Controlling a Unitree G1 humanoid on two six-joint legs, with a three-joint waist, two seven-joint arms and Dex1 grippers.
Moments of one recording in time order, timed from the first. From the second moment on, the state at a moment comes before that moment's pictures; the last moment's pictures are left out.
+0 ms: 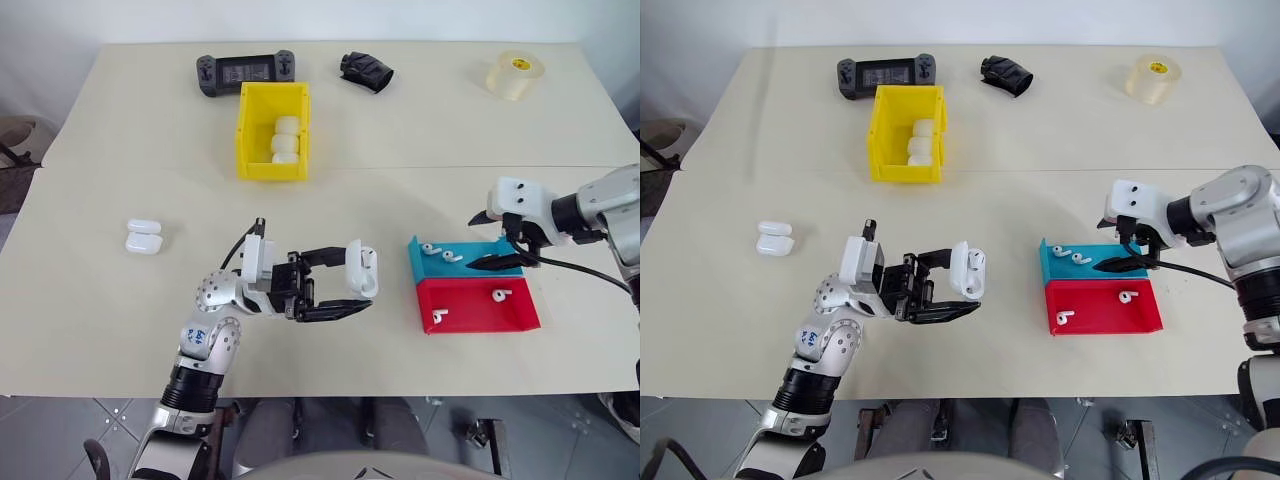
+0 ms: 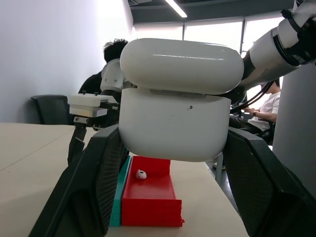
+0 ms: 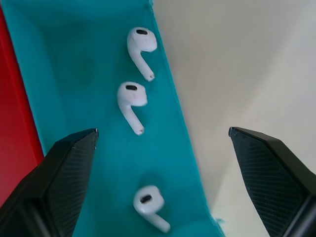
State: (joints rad) left arm -0.30 0.20 -0.13 -0.07 -0.57 0.03 -1.20; right arm -0.78 -1.00 0.29 0.37 0.01 0.30 1.43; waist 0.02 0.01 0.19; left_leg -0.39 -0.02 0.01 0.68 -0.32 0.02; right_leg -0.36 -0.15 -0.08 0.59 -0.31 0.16
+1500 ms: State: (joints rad) left arm -0.32 0.20 -0.14 -0.07 -0.58 0.03 -1.20; right arm -0.73 -0.92 0.31 0.25 -0.06 0.39 1.35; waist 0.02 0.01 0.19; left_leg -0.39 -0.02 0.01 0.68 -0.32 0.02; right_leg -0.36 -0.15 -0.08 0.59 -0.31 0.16
